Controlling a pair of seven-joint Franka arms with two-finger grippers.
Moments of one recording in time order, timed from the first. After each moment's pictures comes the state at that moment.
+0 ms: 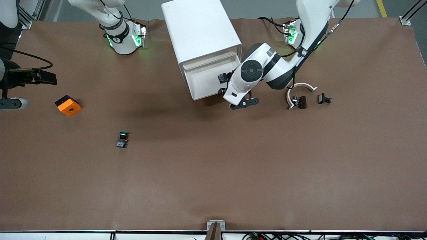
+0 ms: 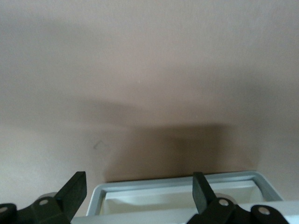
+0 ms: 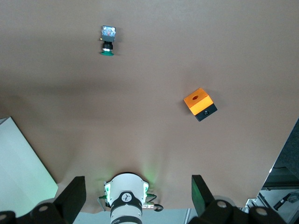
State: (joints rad) left arm -0.25 0.43 -0.56 -1.95 -0.07 2.20 -1.00; right arm 0.02 0.27 0.02 -1.15 -0.12 1.08 -0.06
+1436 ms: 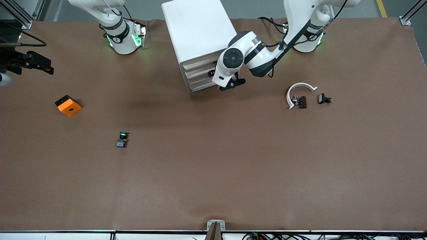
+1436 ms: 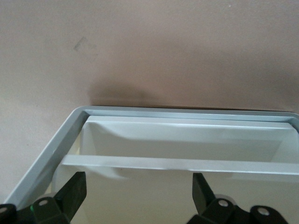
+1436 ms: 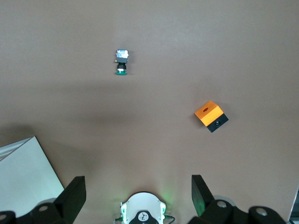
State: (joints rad) left arm -0.28 0.46 -0.69 -2.03 -0.16 2.20 -1.21; right arm 0.01 0.01 0.01 -1.43 -0.03 1.28 0.00
